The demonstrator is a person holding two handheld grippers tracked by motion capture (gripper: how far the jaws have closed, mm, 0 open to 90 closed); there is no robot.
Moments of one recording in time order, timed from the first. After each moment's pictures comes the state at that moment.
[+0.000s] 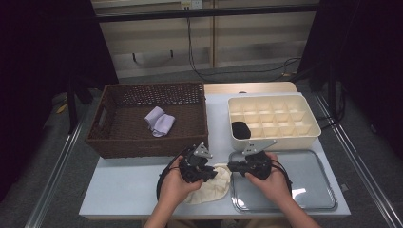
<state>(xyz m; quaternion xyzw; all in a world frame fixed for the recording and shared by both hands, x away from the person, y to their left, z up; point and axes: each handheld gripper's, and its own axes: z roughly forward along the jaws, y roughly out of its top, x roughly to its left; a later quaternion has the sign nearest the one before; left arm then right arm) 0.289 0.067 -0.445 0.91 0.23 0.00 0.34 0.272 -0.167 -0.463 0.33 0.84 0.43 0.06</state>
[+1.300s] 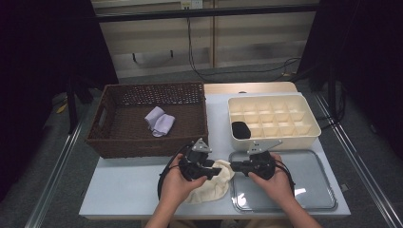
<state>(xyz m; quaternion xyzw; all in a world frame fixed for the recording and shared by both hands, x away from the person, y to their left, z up) 0.288 0.058 -0.435 0.88 0.27 0.00 0.38 0.272 -0.177 -0.467 0.34 0.83 0.45 0.05</state>
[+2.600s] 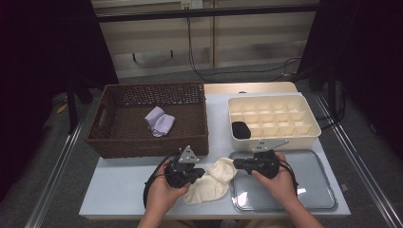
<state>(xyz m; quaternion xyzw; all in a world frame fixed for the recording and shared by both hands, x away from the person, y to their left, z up) 0.272 0.102 -0.437 0.90 0.25 0.05 0.36 0.271 -0.187 -0.464 0.35 0.81 0.46 0.07</state>
